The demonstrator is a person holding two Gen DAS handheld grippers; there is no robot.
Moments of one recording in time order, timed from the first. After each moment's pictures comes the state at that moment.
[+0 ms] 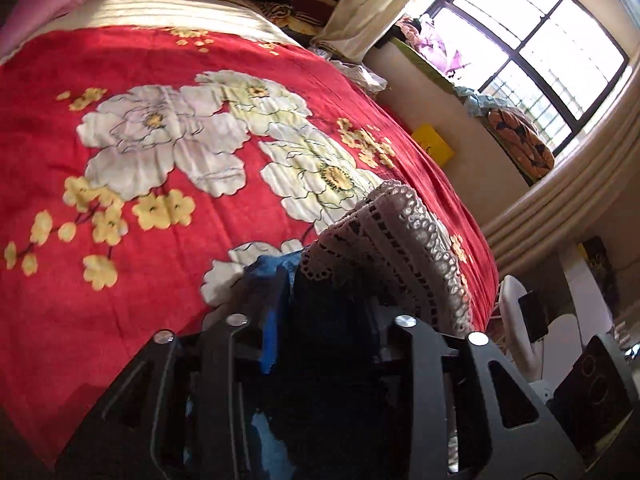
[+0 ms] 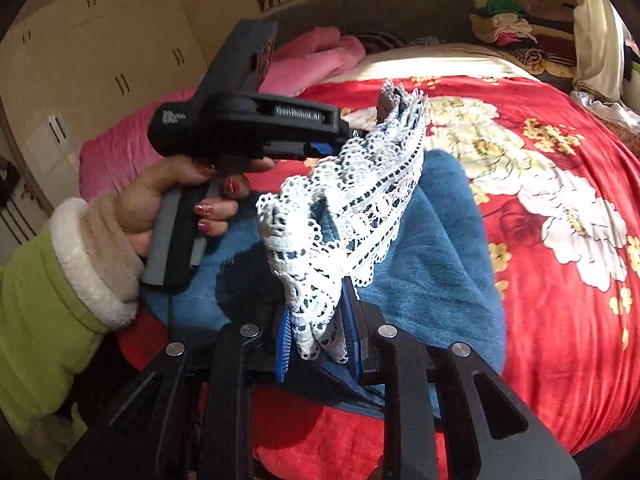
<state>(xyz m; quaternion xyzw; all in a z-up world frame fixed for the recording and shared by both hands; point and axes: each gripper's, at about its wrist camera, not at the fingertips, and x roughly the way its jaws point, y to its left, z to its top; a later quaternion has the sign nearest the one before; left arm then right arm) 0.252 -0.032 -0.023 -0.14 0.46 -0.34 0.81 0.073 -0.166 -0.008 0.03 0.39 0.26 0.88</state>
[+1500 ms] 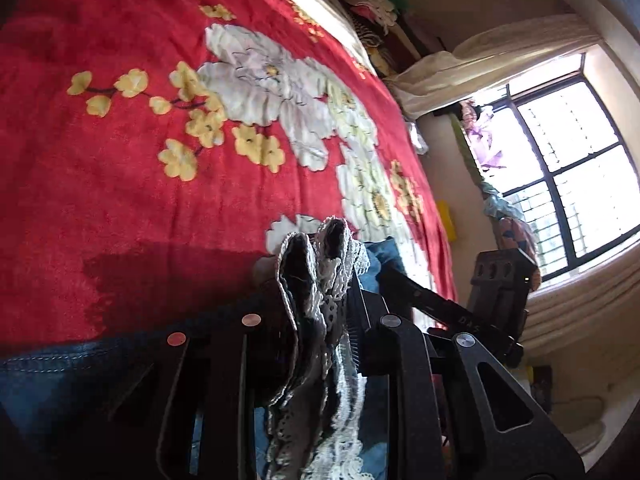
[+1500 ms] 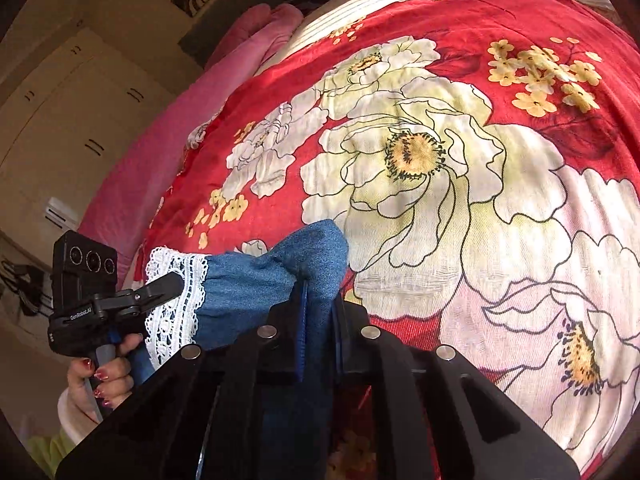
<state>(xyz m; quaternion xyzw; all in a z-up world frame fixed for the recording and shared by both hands) 0.237 0.009 -0.051 -0.33 0.49 -0.23 0.77 0.259 -0.258 -0.042 0.18 0.48 0.25 0.82</state>
